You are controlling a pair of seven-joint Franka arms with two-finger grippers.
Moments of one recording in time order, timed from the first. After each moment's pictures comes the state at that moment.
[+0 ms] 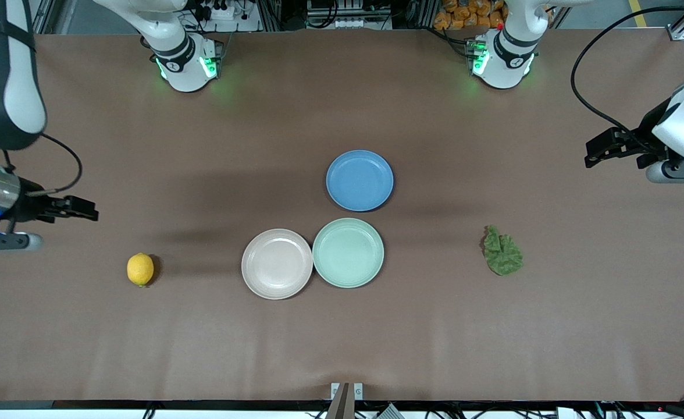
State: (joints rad) left arm -0.12 0.05 0.03 -1.55 -0.01 1.57 -0.06; right arm -0.10 0.27 0.06 -1.57 0.01 1.75 -0.08
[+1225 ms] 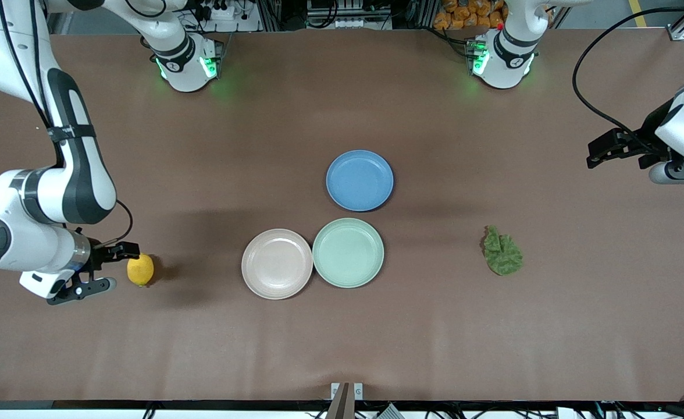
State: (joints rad) left arm -0.11 0.05 0.03 -1.55 -0.01 1.57 -0.06; right arm -0.07 0.58 0.06 -1.50 -0.08 1.98 -0.27
